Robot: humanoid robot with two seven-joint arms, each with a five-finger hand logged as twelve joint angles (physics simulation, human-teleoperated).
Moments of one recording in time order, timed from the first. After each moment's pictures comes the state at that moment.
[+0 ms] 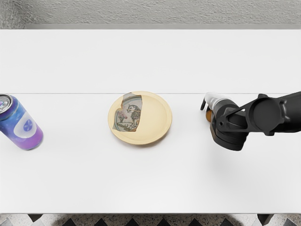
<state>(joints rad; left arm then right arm) -0.05 0.00 0.45 -0.20 0.08 -0.08 0.04 1.63 -0.21 -0.76 1.45 -0.35 -0.61 -0.61</state>
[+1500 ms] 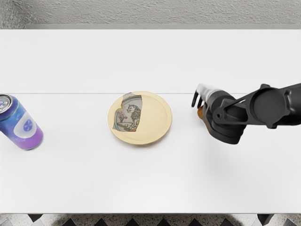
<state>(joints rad) -0.05 0.00 0.45 -0.20 0.08 -0.08 0.04 1.70 -0.23 -0.70 1.51 -0.34 -0.61 -0.61</state>
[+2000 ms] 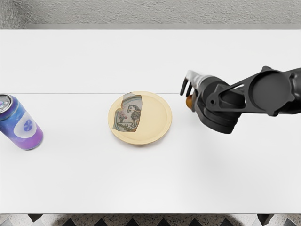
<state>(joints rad) -0.05 0.00 0.45 -0.20 0.08 -0.08 0.04 1.82 -0.23 -0.65 1.56 -0.27 -0.61 -0.61</state>
